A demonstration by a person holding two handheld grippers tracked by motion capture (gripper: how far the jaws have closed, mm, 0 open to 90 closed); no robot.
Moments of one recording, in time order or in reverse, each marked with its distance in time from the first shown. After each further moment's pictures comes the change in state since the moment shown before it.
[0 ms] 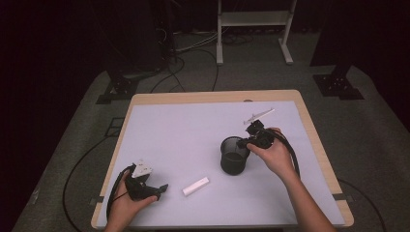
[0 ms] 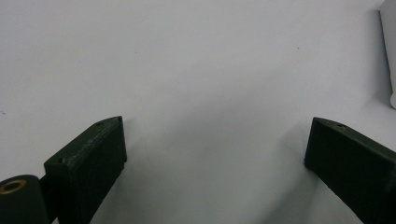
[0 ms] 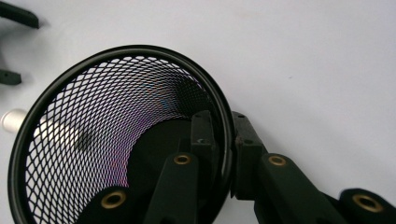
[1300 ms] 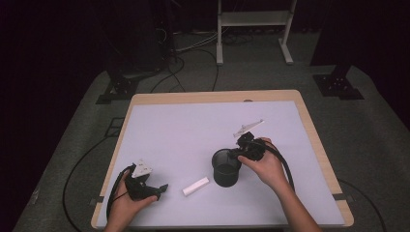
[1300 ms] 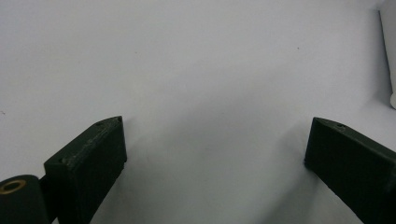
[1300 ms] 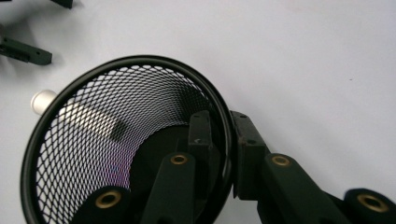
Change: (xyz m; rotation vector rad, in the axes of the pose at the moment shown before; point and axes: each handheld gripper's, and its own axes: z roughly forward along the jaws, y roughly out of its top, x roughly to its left) left arm 0.000 0.000 0.000 0.003 -0.001 0.000; right arm 0.033 -0.011 0.014 -0.014 0.046 -0.071
